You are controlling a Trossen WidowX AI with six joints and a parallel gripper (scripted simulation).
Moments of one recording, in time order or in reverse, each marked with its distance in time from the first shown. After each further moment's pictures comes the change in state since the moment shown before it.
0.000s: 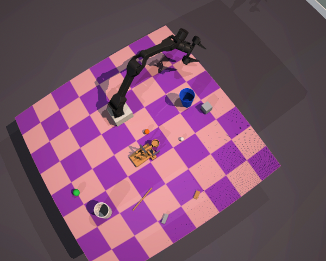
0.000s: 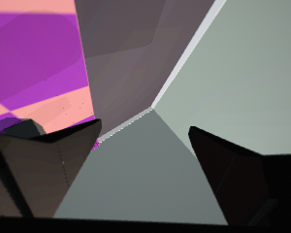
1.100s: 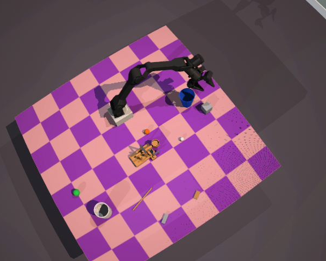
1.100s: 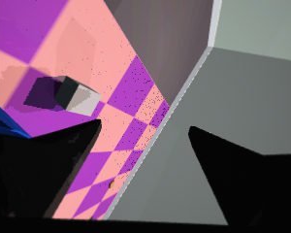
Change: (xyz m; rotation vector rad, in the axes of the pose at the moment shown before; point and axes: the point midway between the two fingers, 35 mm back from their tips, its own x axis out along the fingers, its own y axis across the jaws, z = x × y) arm 0.058 0.119 -0.181 0.661 0.261 0.290
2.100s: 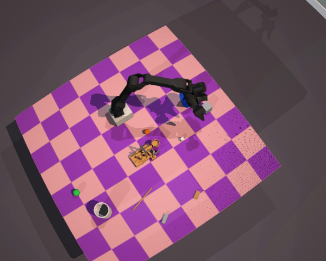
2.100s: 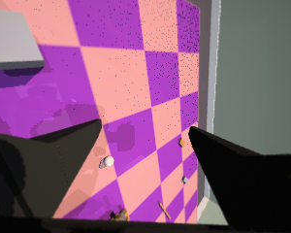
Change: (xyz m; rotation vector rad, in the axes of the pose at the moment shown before) arm 0.050 0.019 -0.166 0.747 0.246 0.176
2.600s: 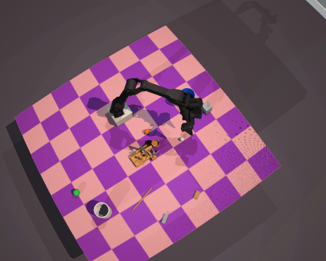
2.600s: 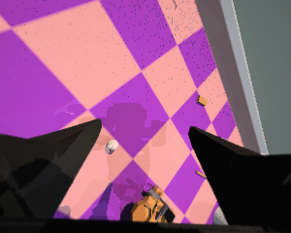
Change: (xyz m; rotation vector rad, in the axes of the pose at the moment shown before) arm 0.025 -0.039 -0.074 0.432 0.147 0.050
